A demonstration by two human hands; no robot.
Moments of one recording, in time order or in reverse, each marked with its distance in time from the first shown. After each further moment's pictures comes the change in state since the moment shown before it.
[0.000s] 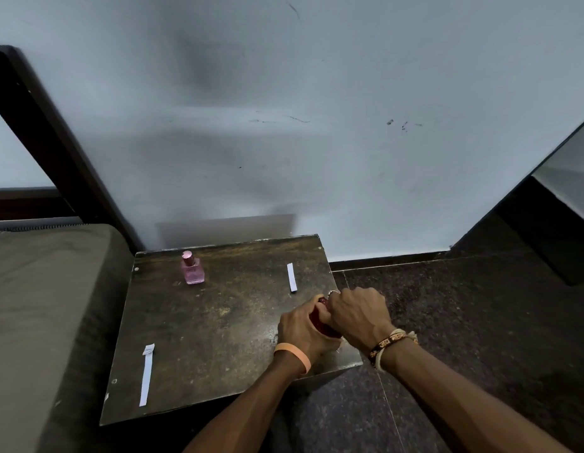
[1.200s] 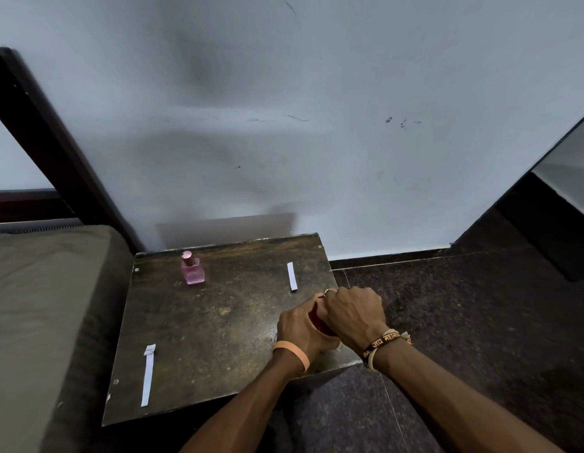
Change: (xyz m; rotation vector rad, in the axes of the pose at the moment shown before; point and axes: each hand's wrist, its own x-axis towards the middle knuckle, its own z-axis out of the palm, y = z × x) left_hand 0.002 -0.003 0.000 0.034 -0.008 -0.014; right_hand 0.000 -0.009 0.004 0.028 0.056 -0.007
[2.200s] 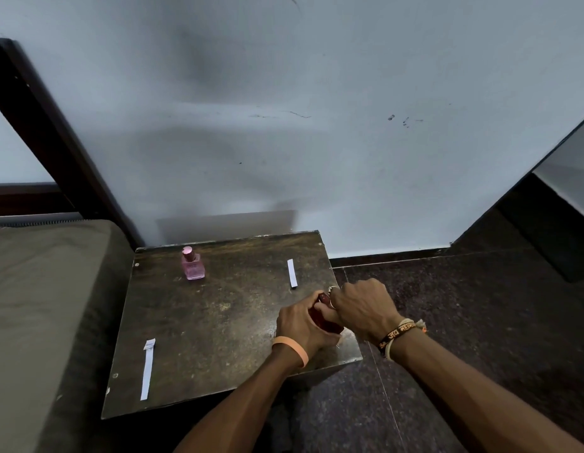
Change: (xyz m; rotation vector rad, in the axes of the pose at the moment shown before) left_hand -0.002 0.005 -0.007 -0.013 -0.024 -0.006; right_hand 0.001 0.022 0.002 -0.033 0.055 -0.126
